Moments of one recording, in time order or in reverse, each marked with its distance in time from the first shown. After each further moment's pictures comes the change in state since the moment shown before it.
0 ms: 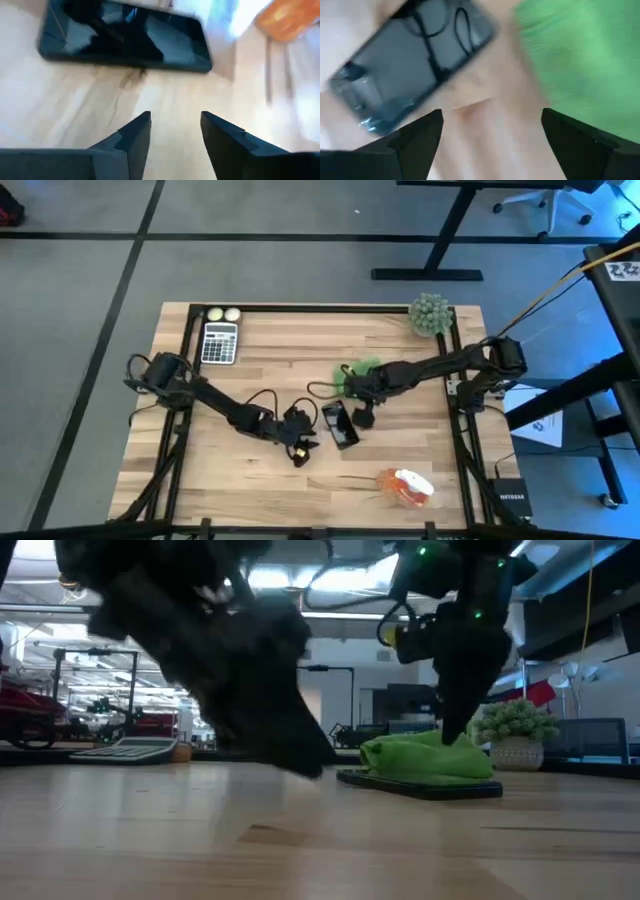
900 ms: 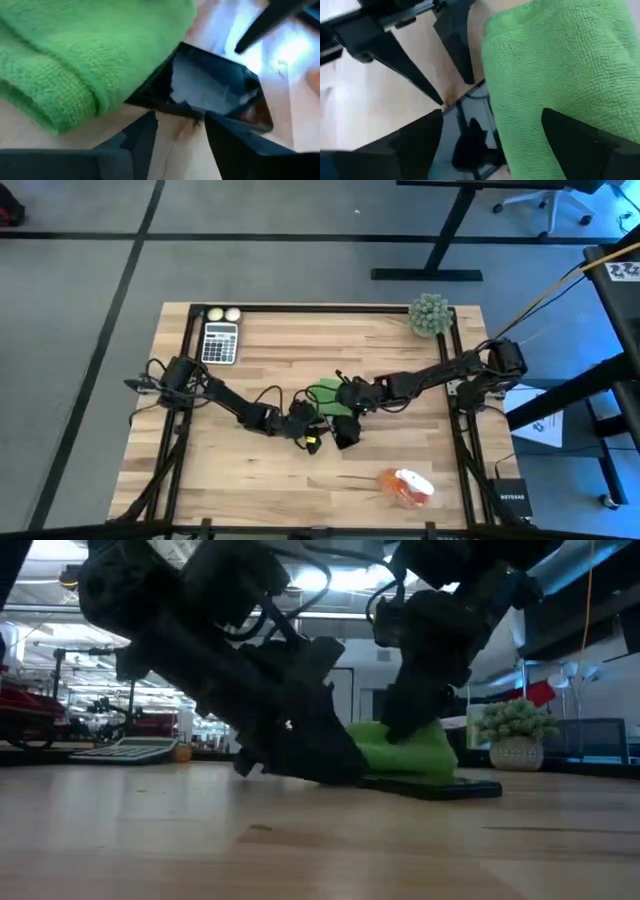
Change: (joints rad) left arm 0.079 0.208 0.006 0.268 -0.121 -0.073; right arm 0.032 0.013 -0.102 0.471 0.054 0.000
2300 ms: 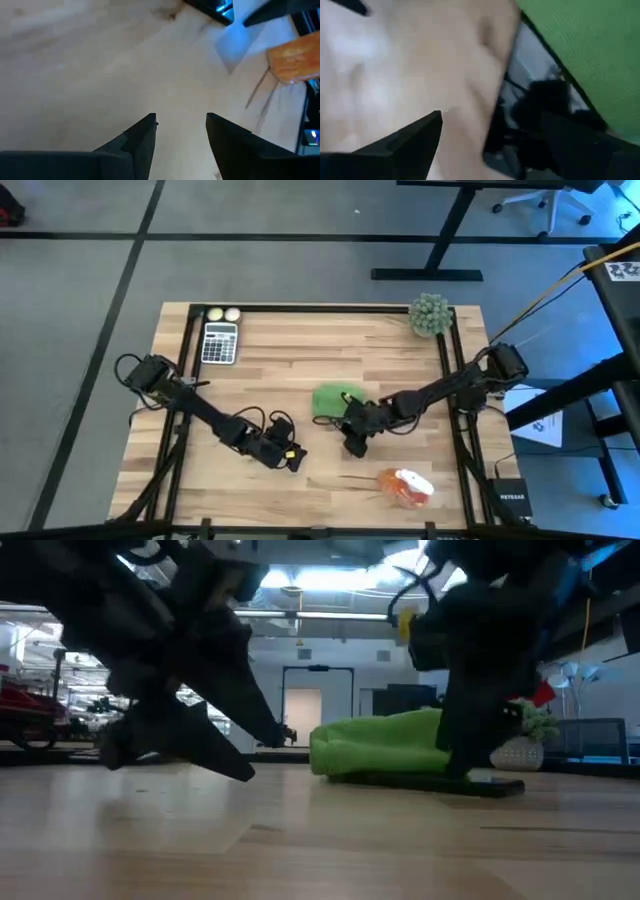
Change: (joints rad) left arm -0.224 -0.231 -0.047 -0.335 -0.017 -0.591; right arm 0.143 0.011 -0.063 -0.037 -0.056 0.402
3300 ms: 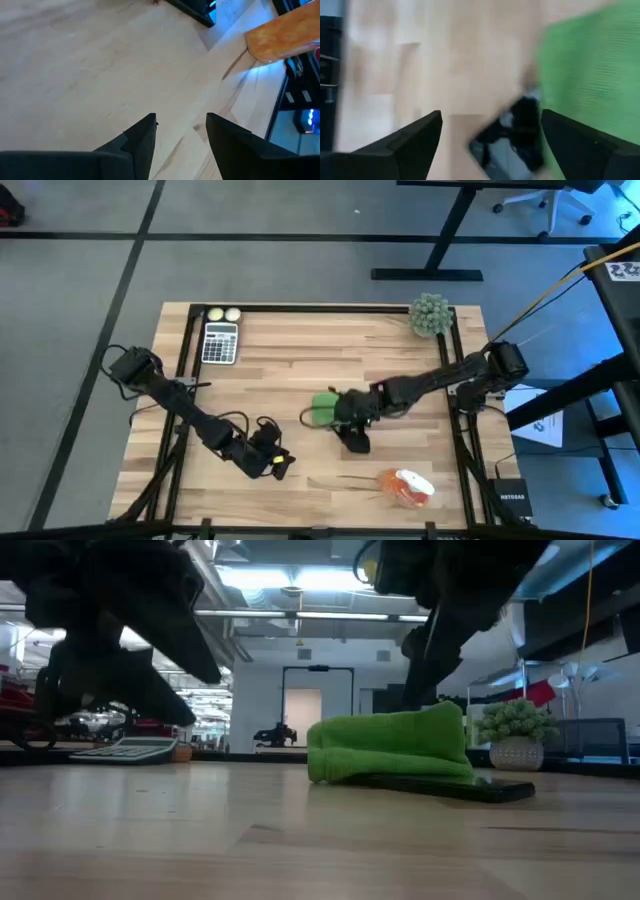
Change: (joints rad) left arm -0.113 -0.124 -0.001 -0.151 -0.054 -0.093; right arm -0.021 -0.006 0.247 -0.186 -0.142 -0.451
